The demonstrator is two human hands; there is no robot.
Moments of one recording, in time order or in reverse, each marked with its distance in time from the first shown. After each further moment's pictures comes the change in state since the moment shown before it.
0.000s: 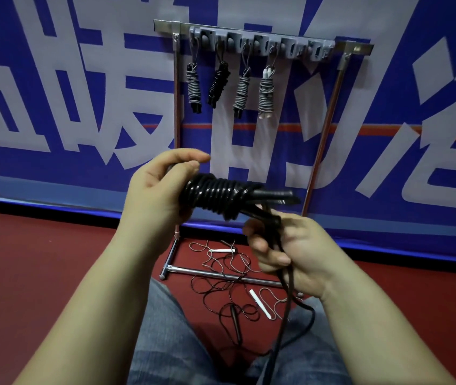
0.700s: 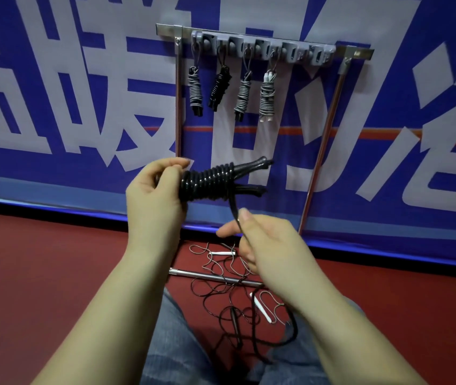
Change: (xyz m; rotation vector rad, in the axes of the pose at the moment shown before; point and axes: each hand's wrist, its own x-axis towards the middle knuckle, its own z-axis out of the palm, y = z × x) left_hand 0.006 -0.016 0.005 0.017 0.328 0.035; right_hand 0.002 0.013 0.025 -0.606 0.278 -0.238
